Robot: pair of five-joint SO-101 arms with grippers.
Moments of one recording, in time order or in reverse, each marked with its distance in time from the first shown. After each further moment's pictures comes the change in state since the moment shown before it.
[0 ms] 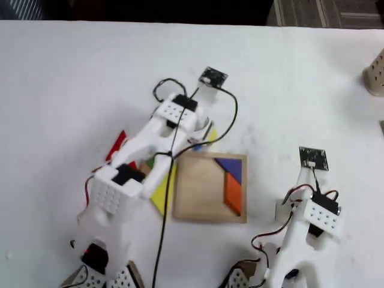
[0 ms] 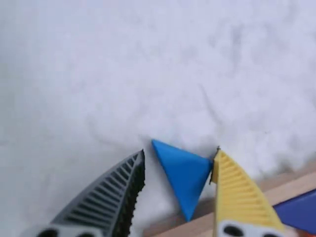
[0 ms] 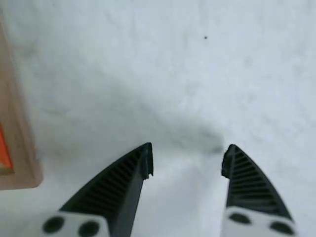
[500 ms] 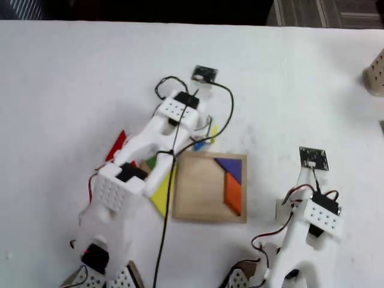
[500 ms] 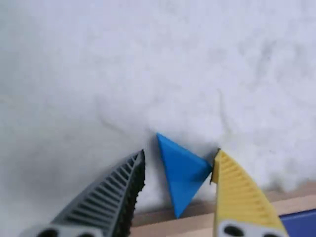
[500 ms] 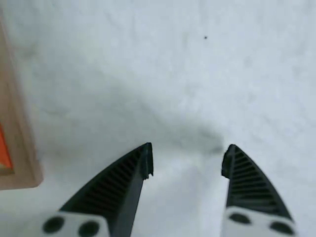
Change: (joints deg) left arm 0.0 2.6 -4.6 5.2 15.3; right arm 0.0 0.0 0.0 0.0 0.0
